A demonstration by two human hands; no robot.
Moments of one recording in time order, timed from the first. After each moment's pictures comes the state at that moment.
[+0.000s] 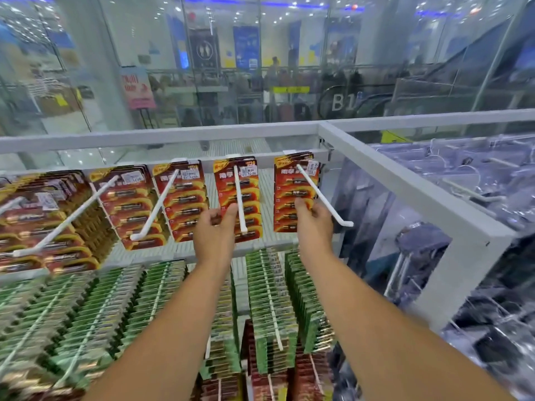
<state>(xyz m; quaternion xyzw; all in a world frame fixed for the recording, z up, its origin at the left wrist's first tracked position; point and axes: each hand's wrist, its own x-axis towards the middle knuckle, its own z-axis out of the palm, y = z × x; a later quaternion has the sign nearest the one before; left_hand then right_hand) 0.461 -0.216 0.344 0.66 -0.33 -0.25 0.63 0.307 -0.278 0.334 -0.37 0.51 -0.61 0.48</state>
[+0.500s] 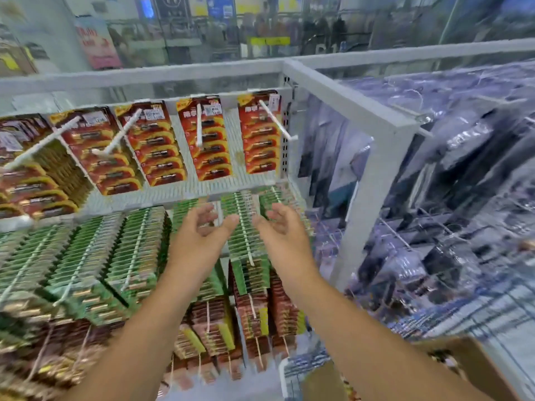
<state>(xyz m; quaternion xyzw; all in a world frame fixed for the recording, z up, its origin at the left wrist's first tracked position) 0.413 -0.067 0.326 0.69 -0.45 -0.30 0.48 0.270 -0.094 0.309 -0.48 0.51 -0.48 0.53</state>
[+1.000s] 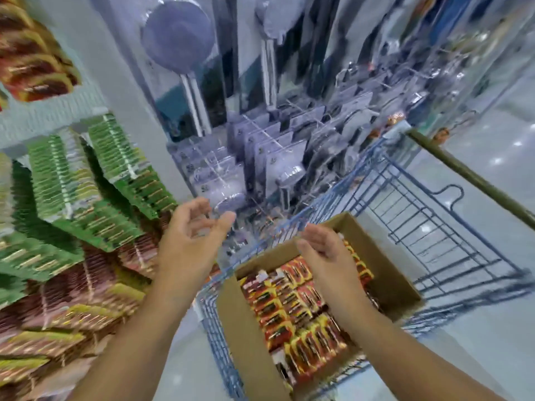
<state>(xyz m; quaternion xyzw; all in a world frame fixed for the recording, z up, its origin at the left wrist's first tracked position) 0.193 -0.002 0.233 0.62 -0.51 -0.44 0.39 -0.013 0.071 0.182 -0.35 0.67 -0.48 0.45</state>
